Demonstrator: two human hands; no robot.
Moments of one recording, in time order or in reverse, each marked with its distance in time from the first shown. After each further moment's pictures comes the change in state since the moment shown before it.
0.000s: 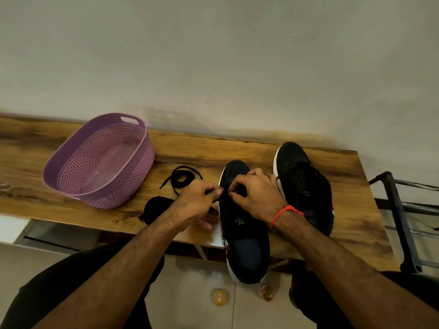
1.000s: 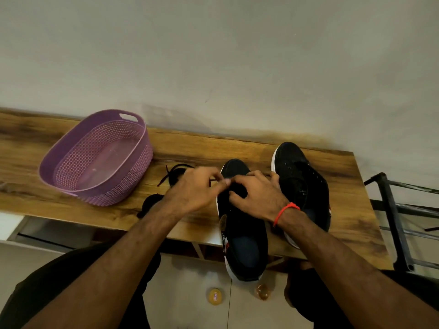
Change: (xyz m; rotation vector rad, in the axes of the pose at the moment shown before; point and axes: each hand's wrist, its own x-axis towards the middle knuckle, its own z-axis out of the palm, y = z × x) left_hand 0.016 0.006 -0.015 0.548 0.141 0.391; right_hand -0.005 -0.002 -0.006 -0.115 -0.102 -0.009
